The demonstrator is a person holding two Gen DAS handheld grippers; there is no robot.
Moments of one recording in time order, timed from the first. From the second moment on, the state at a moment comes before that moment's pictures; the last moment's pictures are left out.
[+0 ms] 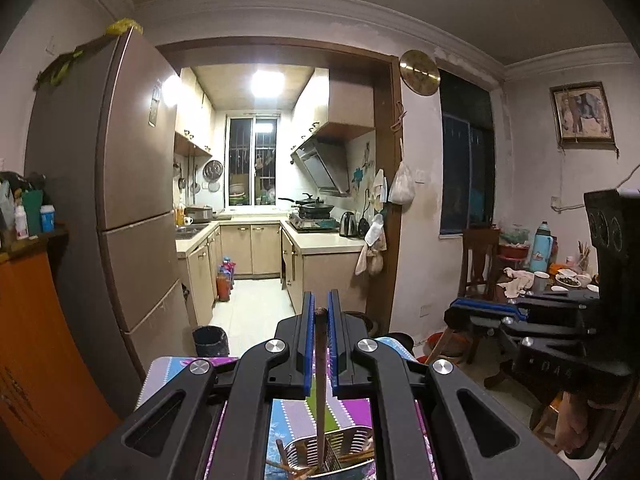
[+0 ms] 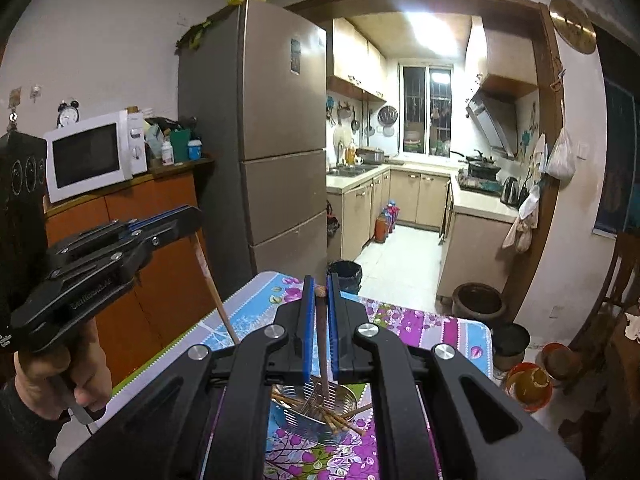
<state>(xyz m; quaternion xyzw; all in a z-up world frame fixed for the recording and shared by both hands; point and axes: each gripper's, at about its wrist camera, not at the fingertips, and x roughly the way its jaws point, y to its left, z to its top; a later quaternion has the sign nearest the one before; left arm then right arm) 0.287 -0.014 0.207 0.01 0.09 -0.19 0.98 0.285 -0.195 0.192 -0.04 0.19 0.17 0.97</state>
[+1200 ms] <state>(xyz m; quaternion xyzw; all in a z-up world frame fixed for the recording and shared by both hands) 0.375 -0.018 0.125 0.00 0.17 -0.17 0.97 0.347 -0.184 0.117 -0.03 0.26 0.17 0.95</state>
